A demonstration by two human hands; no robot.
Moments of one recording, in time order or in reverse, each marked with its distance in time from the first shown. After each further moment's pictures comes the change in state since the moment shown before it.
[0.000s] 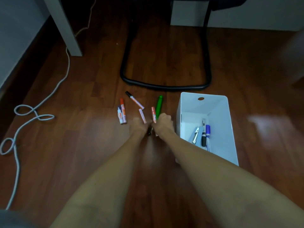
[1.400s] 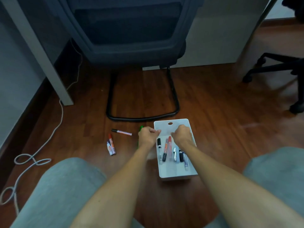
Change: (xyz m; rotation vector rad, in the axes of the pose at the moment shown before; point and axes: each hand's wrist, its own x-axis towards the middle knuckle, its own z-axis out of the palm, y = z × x) left_hand -0.096 0.144 -0.016 -0.112 -0.103 0.247; right_hand -0.037 0.040 -0.160 0.049 0.273 0.057
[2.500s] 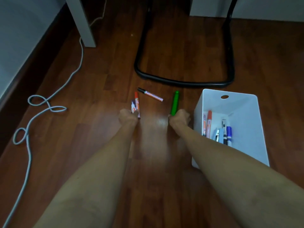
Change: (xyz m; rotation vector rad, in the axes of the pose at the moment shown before) left_hand 0.117 -0.218 -0.083 -0.085 0.348 -0.429; right_hand 0.046 -0.032 0.225 -0.056 -0.127 0.089
